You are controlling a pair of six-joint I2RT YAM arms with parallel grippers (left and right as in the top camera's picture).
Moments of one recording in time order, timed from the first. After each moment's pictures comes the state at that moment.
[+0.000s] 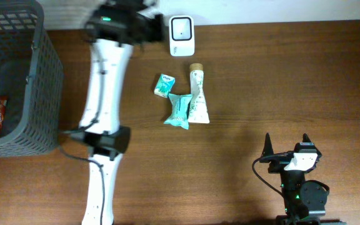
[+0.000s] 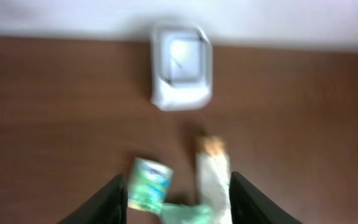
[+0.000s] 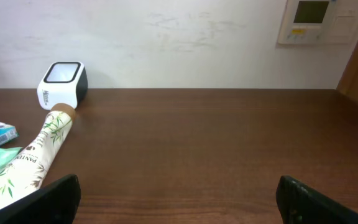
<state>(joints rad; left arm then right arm) -0.27 2.53 3.12 -1.48 0.15 -0.29 -0.03 0.01 0.01 -0.08 0.03 -0.01</state>
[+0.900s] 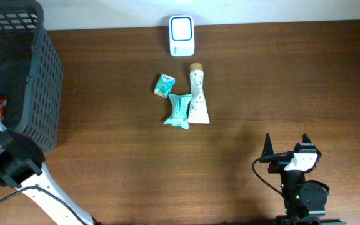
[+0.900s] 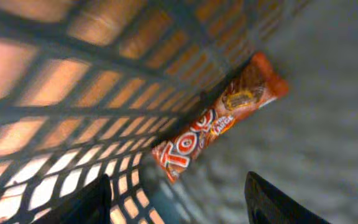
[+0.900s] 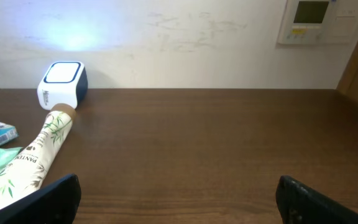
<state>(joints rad) 0.59 2.36 2.52 -1.40 -0.43 -0.15 -0.03 0.01 0.01 -0.08 0.03 -0.01</state>
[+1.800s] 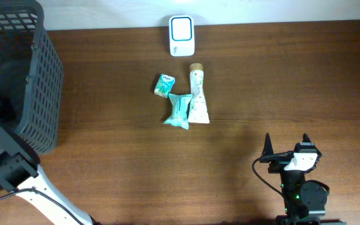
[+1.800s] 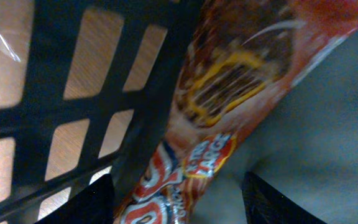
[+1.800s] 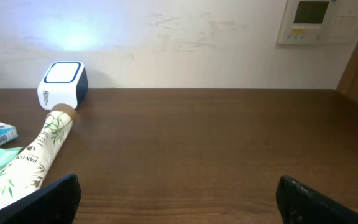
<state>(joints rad) 0.64 2.36 1.99 -0.94 -0.38 0.23 -0.03 0.01 0.01 -0.07 0.03 -0.01</state>
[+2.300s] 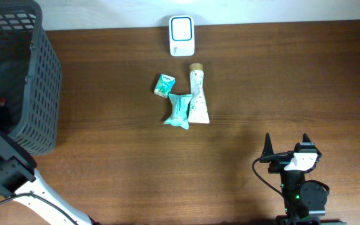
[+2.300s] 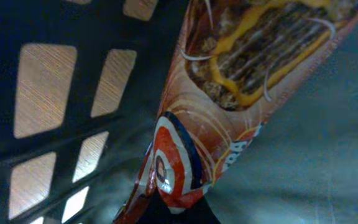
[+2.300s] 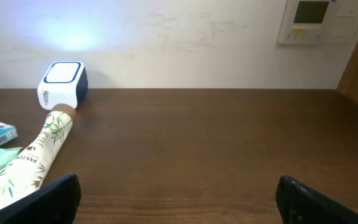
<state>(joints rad) 0.68 2.31 1.89 -0.92 -0.36 0.24 -0.03 0.01 0.01 -0.07 0.03 -0.01</state>
